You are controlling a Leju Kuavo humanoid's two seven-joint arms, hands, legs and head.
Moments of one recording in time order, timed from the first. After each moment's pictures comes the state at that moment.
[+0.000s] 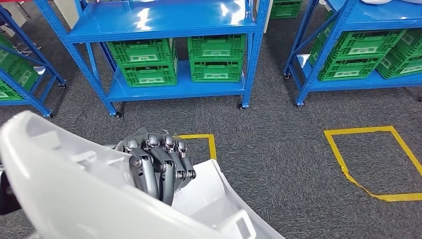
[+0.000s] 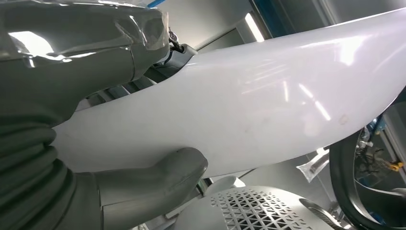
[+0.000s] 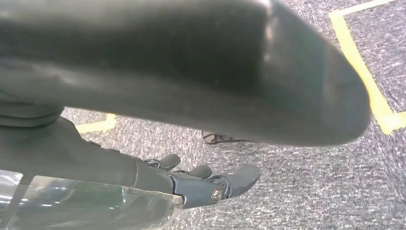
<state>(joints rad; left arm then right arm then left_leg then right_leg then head) -0.52 0.04 -0.75 -1.85 0.53 -0.65 -0.43 -0.03 0.01 -1.49 -0.52 1.36 0.64 -0.17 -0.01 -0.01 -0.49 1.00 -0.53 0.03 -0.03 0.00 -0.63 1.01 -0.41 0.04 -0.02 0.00</state>
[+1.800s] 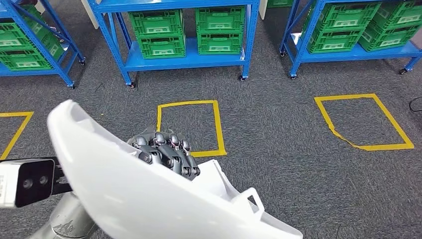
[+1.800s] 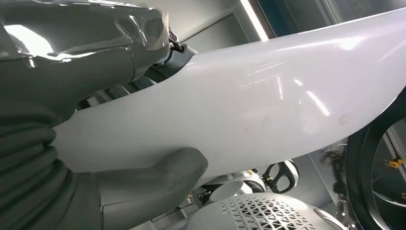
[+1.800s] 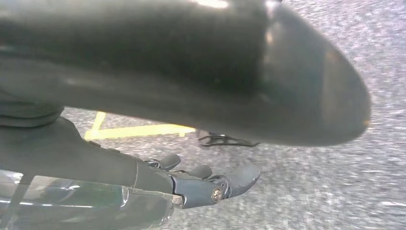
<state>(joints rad) -0.50 0.04 -0.75 -1.82 0.52 -0.63 -0.43 -0.03 -0.02 -1.47 -0.43 1.40 0.61 -0.19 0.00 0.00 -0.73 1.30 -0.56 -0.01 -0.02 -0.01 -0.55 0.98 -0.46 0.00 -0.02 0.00</state>
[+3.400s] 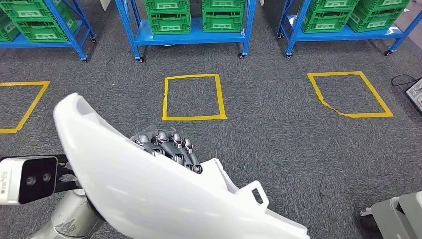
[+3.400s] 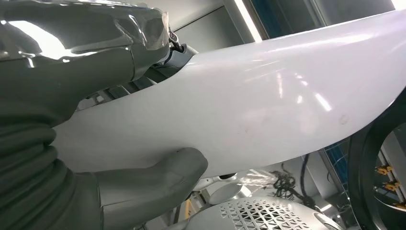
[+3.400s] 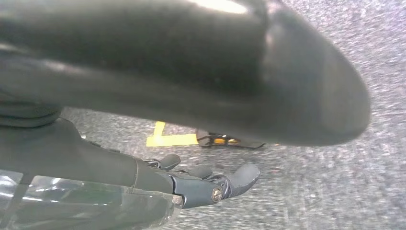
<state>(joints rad) -0.51 0.02 -0.75 -1.81 0.52 -0.63 -0.42 -0.02 -0.03 -1.47 -0.41 1.40 0.61 -0.19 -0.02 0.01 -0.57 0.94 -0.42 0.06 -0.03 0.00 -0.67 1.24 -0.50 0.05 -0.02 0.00</state>
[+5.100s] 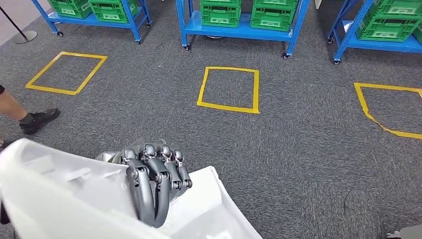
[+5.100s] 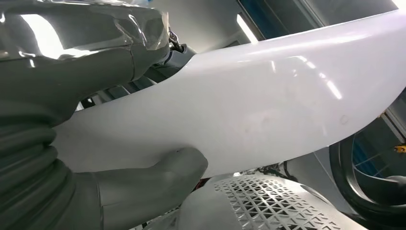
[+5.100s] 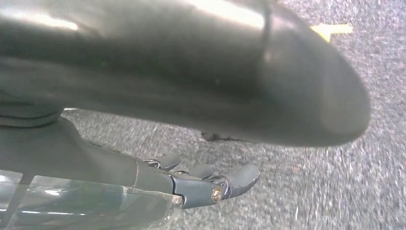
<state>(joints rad) -0.48 0.06 -0.75 -1.85 0.51 -0.66 -0.48 -0.01 -0.07 -1.44 -0.37 1.44 0.61 -0.26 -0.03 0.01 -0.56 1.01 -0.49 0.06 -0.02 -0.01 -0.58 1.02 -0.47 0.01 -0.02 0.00</state>
